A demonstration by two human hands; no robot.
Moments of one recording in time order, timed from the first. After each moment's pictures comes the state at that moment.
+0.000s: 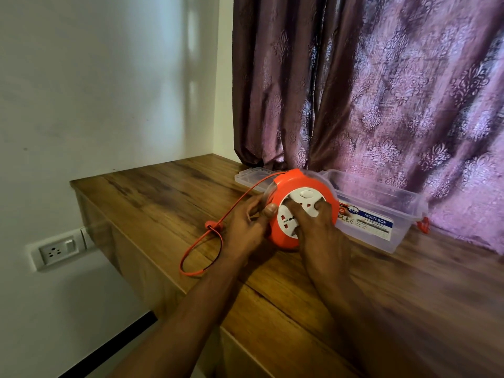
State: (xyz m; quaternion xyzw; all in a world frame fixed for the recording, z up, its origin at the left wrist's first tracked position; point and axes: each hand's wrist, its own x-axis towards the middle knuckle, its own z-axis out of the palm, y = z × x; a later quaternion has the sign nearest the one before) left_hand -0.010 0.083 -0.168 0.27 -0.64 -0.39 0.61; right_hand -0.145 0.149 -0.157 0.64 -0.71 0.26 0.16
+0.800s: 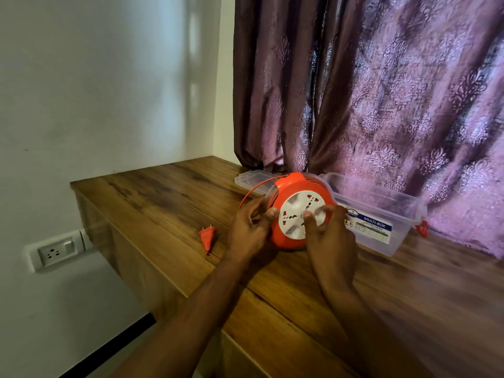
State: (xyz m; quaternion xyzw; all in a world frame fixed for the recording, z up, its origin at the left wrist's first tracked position) left_hand -0.016 0.078 -0.176 0.30 -0.62 -0.40 0.61; right_hand -0.142 0.154 -0.151 0.49 -0.71 0.50 0.06
